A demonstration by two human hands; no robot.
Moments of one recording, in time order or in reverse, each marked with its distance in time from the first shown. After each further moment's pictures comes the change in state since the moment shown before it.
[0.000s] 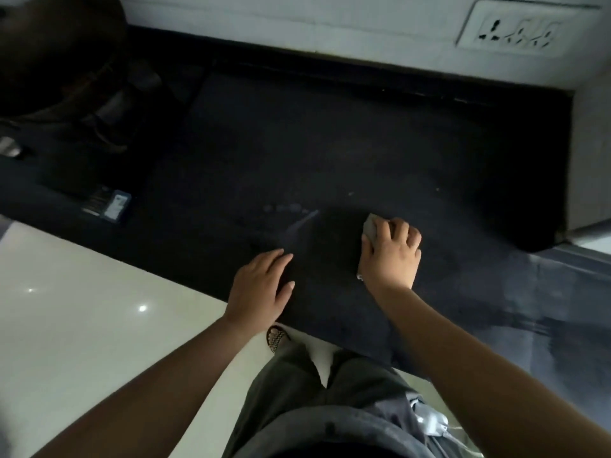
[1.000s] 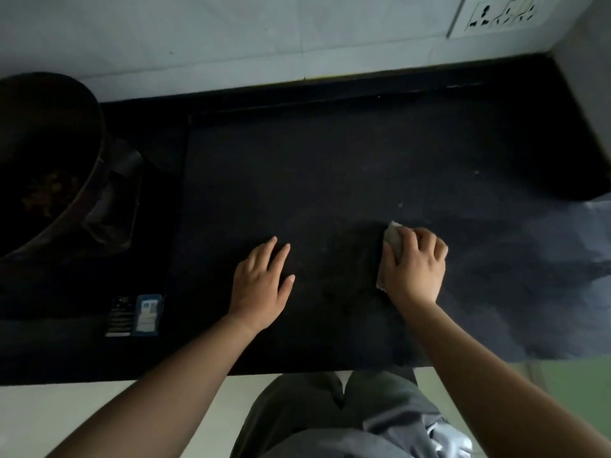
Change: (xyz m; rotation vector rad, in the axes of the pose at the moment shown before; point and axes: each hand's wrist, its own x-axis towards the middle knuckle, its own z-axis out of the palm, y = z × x) left_hand 0.104 -0.173 -0.035 0.125 -0.069 0.270; right_hand -0.007 -0.116 0.059 0.092 0.283 0.389
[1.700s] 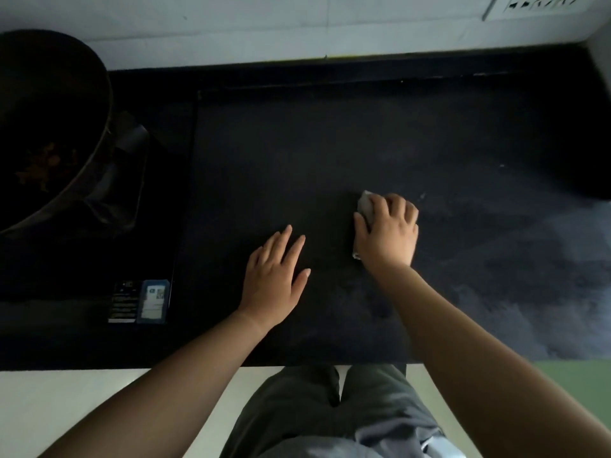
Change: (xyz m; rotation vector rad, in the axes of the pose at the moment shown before) left_hand -0.004 -0.010 0.013 -0.043 0.041 0.055; right_hand 0.018 -0.066 0.033 -0.065 -0.080 -0.136
